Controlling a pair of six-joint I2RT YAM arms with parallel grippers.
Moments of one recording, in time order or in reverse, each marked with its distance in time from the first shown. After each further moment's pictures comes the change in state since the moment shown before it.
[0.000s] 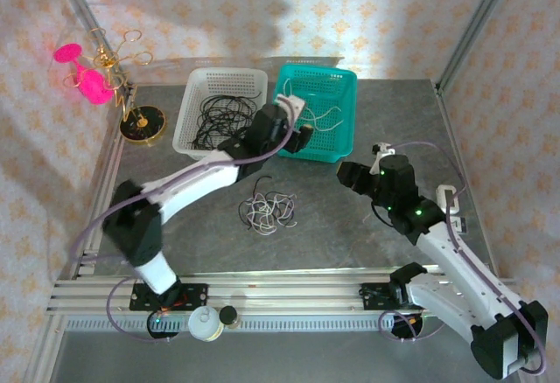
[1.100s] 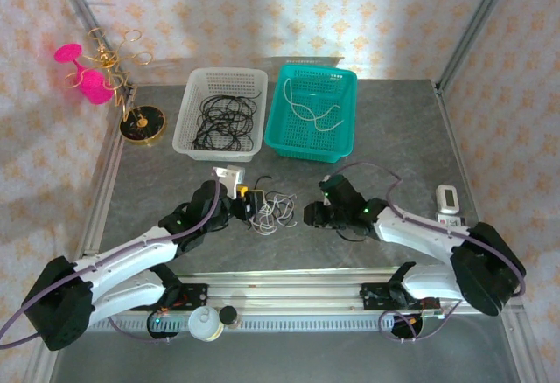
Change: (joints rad) left arm 0.016 -0.561 -0.814 0.156 0.172 -0.396; right arm 0.349 0.420 -0.083 0.111 -0.108 0.166
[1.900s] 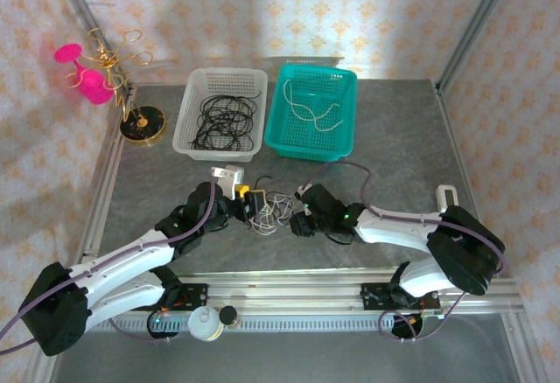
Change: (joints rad) left arm 0.000 -0.045 -0.019 0.031 0.037 0.000; right arm 0.134 0.132 0.030 0.081 0.147 -0.306
